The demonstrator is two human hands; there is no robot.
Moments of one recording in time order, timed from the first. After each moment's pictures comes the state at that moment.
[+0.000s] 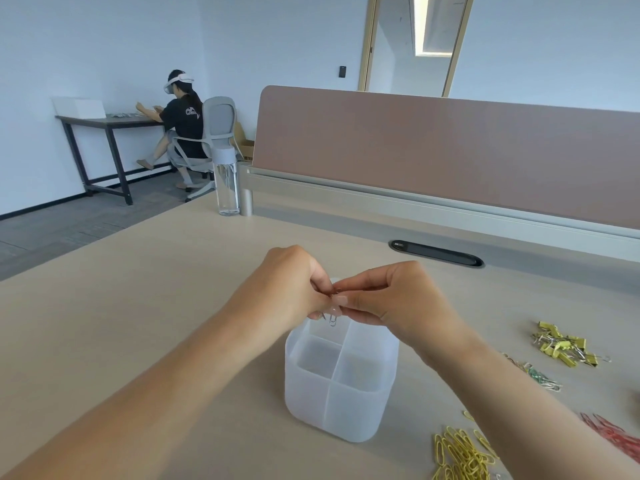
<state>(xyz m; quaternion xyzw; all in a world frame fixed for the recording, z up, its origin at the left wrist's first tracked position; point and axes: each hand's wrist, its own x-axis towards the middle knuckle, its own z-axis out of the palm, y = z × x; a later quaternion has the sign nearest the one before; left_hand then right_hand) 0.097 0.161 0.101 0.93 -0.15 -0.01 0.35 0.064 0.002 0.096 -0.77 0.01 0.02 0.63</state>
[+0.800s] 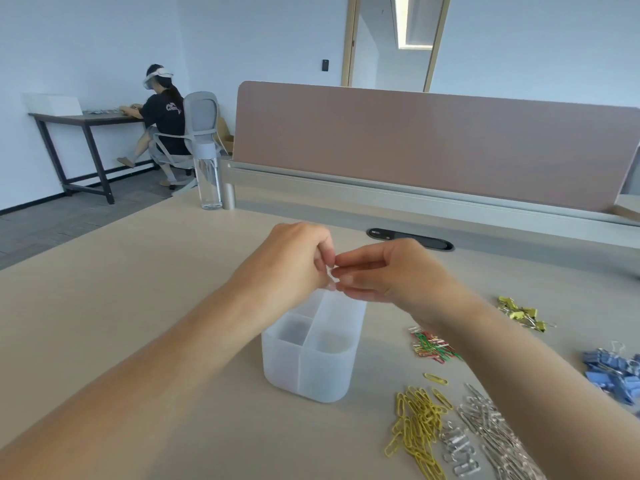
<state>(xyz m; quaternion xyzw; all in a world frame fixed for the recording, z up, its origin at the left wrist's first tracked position) 0.080 0.138 0.114 0.92 -0.21 0.08 0.31 0.042 -0.026 0.112 -0.77 -0.01 0.03 0.63</state>
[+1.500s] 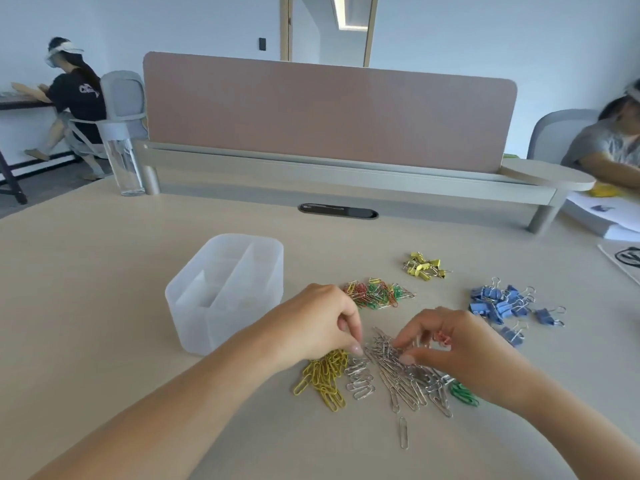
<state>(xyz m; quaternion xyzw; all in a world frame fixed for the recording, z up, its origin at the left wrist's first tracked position) 0.015 0.033 0.047 0.88 -0.37 -0.11 0.26 -0.094 -0.165 0.042 -0.95 0.02 -0.04 0.32</state>
